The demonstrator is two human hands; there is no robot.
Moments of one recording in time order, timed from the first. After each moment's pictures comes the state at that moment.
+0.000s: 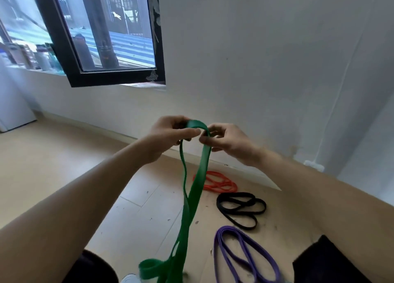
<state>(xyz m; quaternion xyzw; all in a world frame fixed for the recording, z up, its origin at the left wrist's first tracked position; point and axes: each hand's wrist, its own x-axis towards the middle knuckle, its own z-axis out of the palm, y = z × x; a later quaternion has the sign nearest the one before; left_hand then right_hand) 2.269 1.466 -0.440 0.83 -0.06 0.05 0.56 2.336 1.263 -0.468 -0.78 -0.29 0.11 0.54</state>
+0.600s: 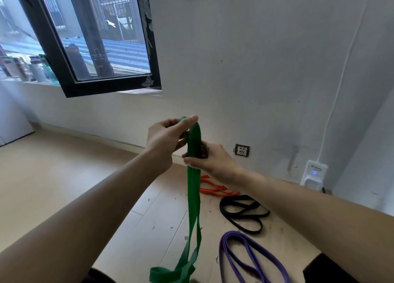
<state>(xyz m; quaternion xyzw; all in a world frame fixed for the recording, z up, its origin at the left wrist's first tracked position) 2.276 1.441 -0.439 0.63 0.08 0.13 0.76 2.302 1.296 -0.494 -0.73 -0.27 0.12 0.62</state>
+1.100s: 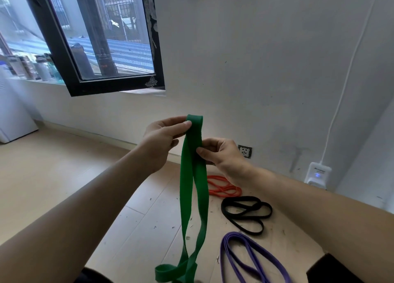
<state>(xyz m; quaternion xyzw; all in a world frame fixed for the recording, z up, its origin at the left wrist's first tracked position) 2.274 1.466 -0.438 0.66 0.04 0.08 0.75 2.316 1.292 -0.498 -0.63 -0.23 0.14 0.73</state>
